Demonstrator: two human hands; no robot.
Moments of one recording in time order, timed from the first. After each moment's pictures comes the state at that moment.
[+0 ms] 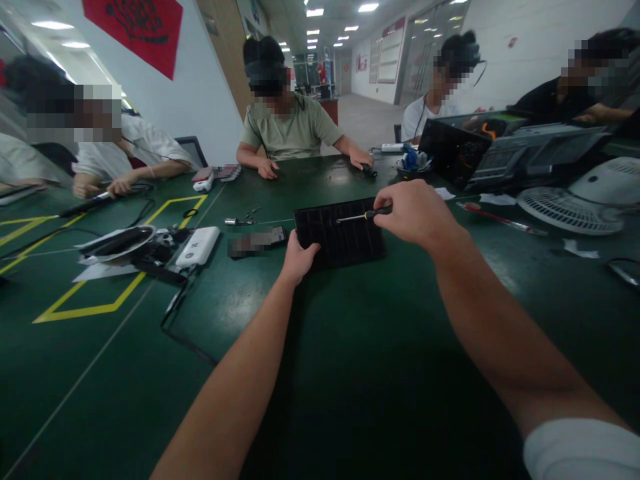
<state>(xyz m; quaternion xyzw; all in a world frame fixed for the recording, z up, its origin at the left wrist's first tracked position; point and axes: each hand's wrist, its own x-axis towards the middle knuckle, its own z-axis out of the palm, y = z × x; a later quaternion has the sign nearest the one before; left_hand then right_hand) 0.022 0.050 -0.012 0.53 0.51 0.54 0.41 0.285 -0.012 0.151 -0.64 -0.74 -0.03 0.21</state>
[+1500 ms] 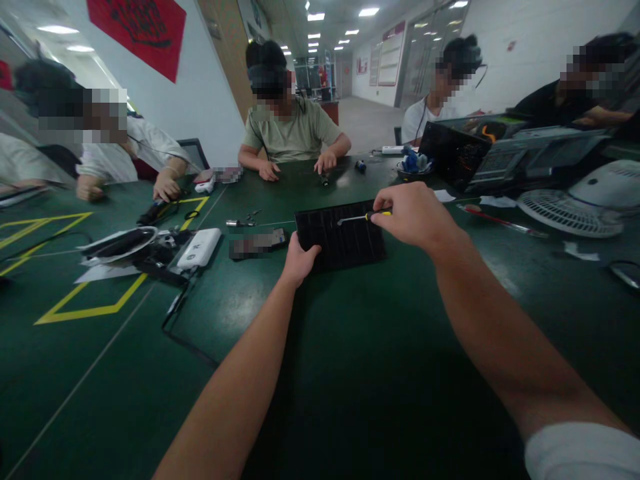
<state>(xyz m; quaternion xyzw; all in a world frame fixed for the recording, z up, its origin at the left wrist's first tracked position) 0.024 0.050 -0.012 0.52 0.52 0.54 0.41 0.285 -0.010 0.150 -0.62 -0.75 -0.03 0.22</state>
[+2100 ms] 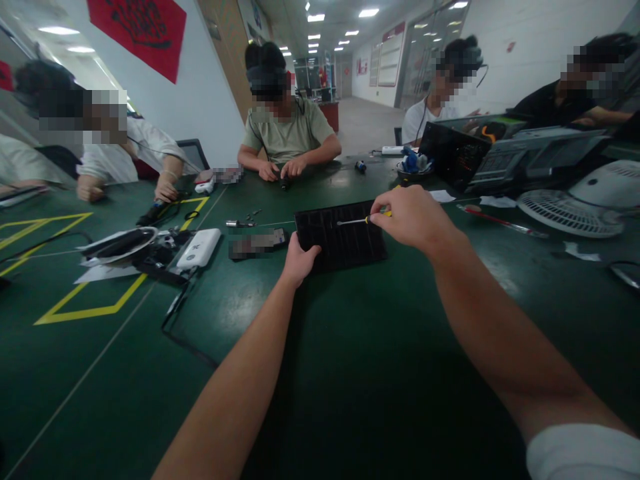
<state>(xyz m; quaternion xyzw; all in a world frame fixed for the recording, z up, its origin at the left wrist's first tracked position) 0.020 0.055 -0.018 0.53 0.51 0.53 0.42 0.278 -0.017 0.155 -0.64 -0.75 -0.02 0.19</state>
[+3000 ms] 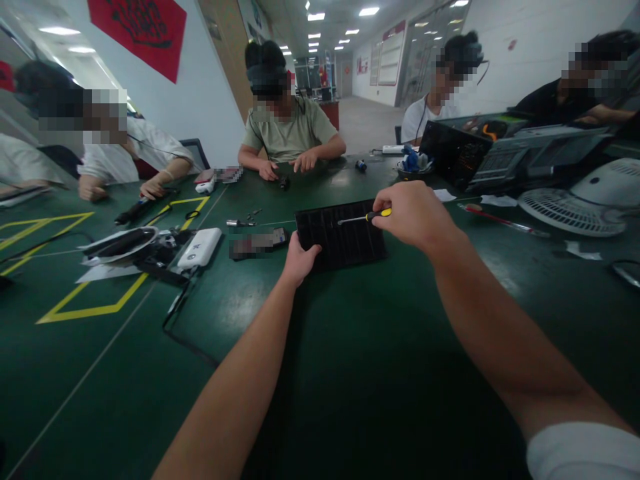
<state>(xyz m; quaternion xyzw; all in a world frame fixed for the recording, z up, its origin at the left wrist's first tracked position) 0.021 0.052 -0.016 0.53 0.51 0.53 0.41 0.281 -0.014 0.151 -0.63 -0.75 -0.05 0.21</state>
